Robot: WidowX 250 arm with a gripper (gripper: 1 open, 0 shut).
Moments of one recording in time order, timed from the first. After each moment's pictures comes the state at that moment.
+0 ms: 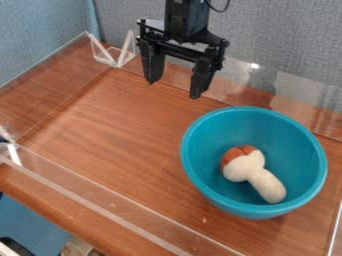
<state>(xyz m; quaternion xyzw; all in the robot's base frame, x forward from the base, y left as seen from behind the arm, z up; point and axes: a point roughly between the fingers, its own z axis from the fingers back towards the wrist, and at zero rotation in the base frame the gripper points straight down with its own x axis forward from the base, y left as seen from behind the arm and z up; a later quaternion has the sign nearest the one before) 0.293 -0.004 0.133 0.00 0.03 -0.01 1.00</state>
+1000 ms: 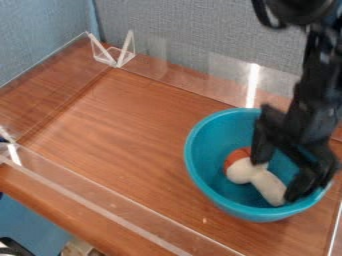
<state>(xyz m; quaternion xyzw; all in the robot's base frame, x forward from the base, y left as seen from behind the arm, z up) 0.271 -0.140 0.059 0.01 0.06 -0.28 0.96</state>
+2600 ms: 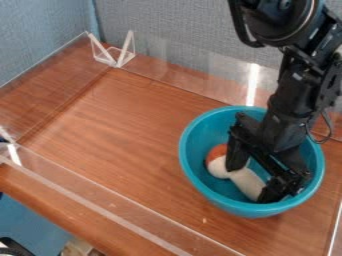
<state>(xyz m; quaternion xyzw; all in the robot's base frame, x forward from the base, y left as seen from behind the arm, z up) 0.269 -0.110 0.050 0.05 0.07 -0.24 0.97</state>
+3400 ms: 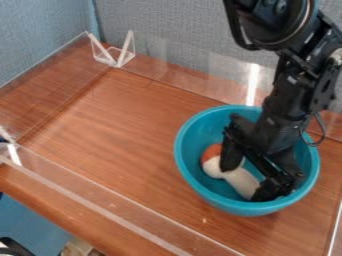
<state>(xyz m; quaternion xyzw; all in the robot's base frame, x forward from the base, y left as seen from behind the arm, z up) 0.268 -0.103 0.046 0.07 0.07 -0.24 0.97</state>
